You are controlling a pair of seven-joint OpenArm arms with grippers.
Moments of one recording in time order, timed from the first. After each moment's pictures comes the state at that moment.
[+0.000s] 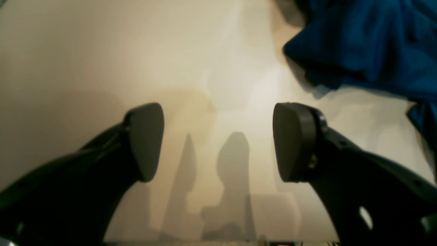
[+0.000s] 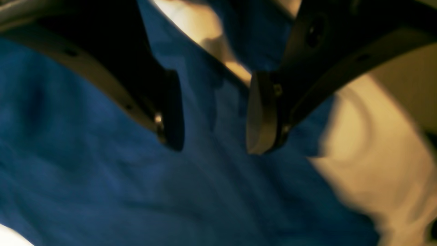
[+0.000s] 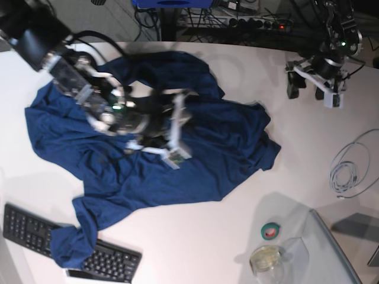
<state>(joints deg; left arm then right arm) 23.7 -12.8 -27.9 84.8 -15.4 -26.7 24.2 10.6 14.6 -46.5 88.8 25.5 3.8 -44.4</state>
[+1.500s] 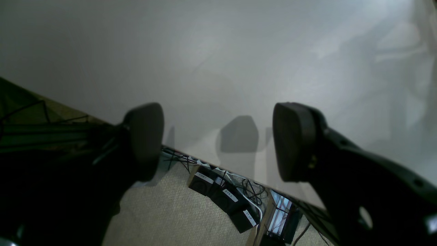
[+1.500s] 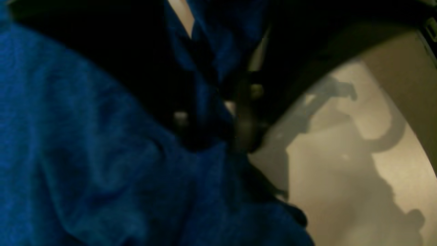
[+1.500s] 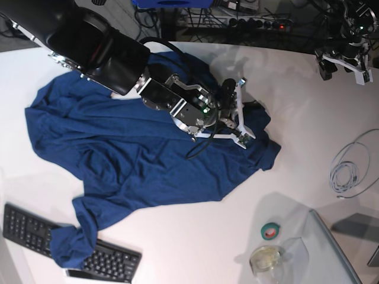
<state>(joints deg) 23.5 -11.7 -42.9 76.2 -15.2 -26.2 24.1 21.5 -6.1 -61.1 52.5 25.5 3.8 -36.5</state>
